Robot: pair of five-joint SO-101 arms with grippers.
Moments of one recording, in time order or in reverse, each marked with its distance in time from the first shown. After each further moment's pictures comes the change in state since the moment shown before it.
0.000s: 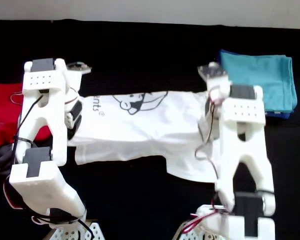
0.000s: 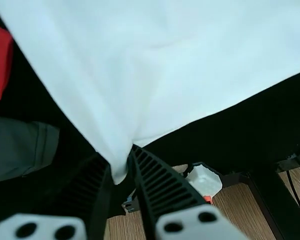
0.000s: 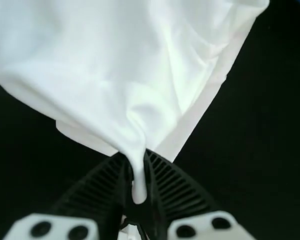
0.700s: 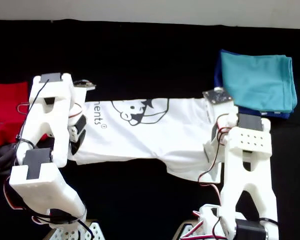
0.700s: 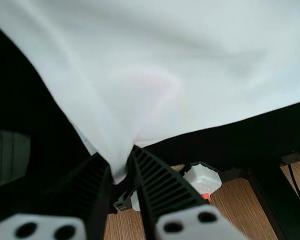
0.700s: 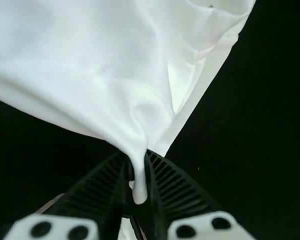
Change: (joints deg) left arm 0.5 -0.8 14.3 -8.8 -0.3; right arm 5.3 -11.6 19.7 -8.9 5.5
